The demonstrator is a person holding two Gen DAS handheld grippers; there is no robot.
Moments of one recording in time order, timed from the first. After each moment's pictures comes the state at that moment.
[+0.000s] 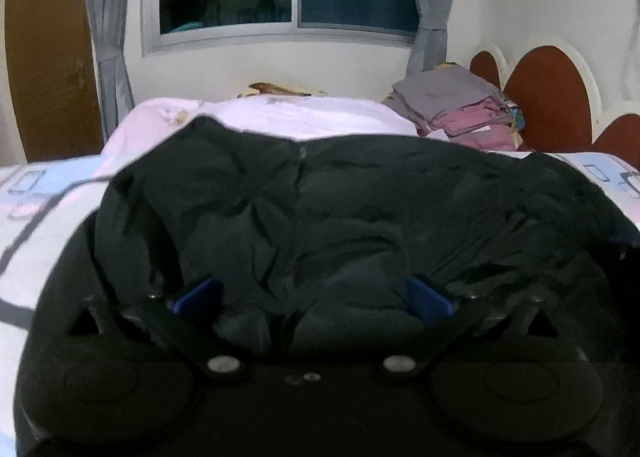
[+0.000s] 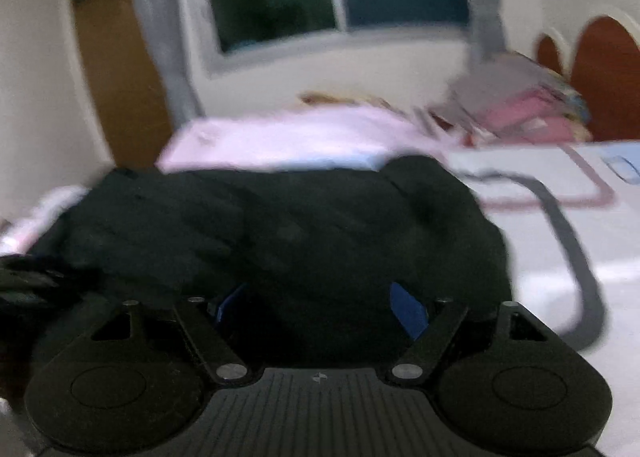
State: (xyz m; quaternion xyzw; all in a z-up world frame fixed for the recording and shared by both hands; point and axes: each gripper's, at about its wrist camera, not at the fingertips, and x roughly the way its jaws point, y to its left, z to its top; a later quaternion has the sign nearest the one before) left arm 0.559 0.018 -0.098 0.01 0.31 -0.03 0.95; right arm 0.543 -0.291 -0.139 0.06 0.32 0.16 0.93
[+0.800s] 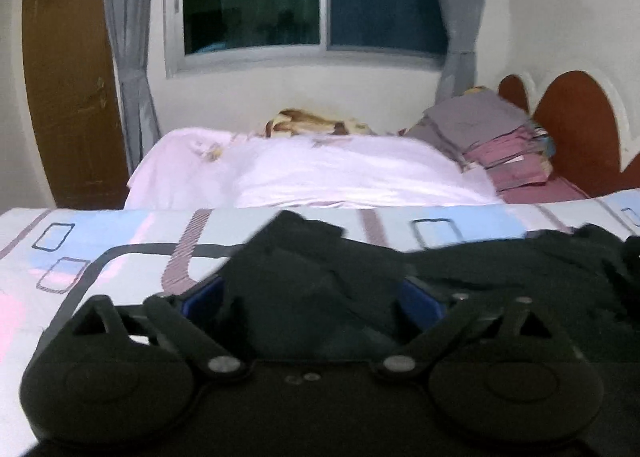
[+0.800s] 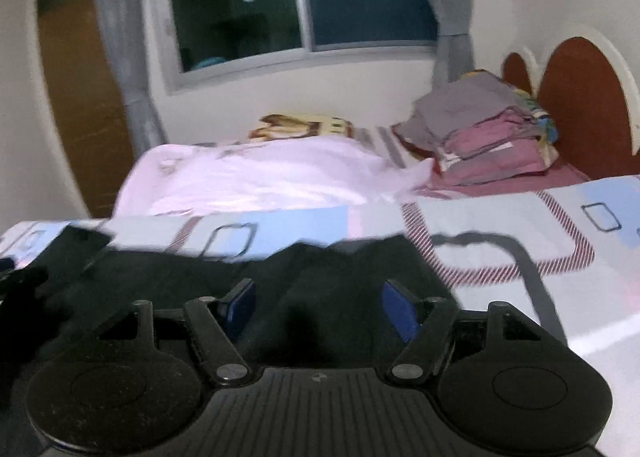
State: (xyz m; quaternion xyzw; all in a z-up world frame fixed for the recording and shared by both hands) left arm 0.630 0.086 -0.047 0.01 0.29 0.00 0.96; right arm 0.619 -0.261 -0.075 0.05 0.29 0.09 0.95
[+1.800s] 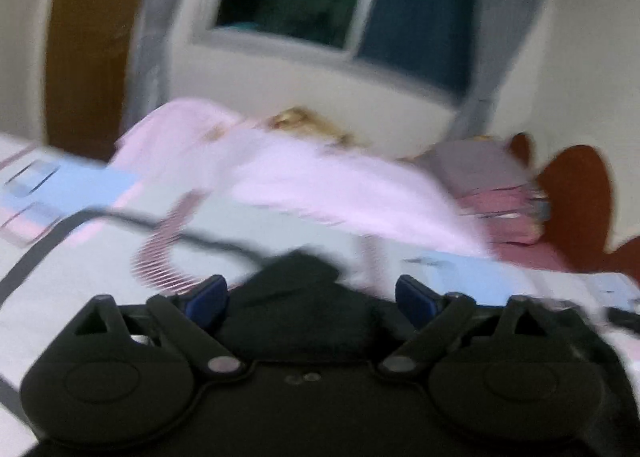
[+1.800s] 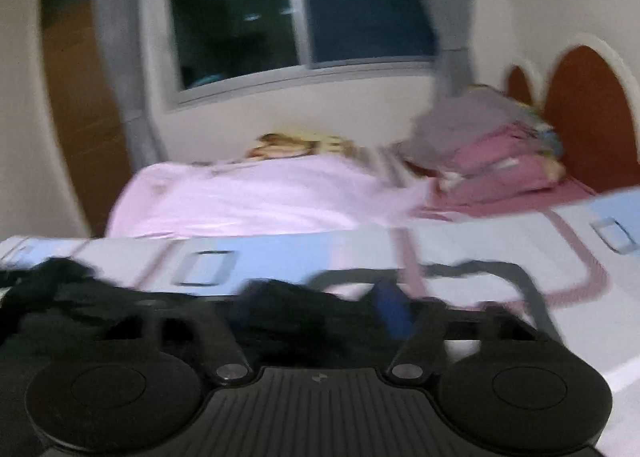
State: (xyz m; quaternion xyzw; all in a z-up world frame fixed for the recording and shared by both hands) left arm 0.641 0.091 -0.046 -0.10 0.27 -0.02 0.96; right arm 0.633 -0.268 -0.084 0.07 0.28 0.15 0.95
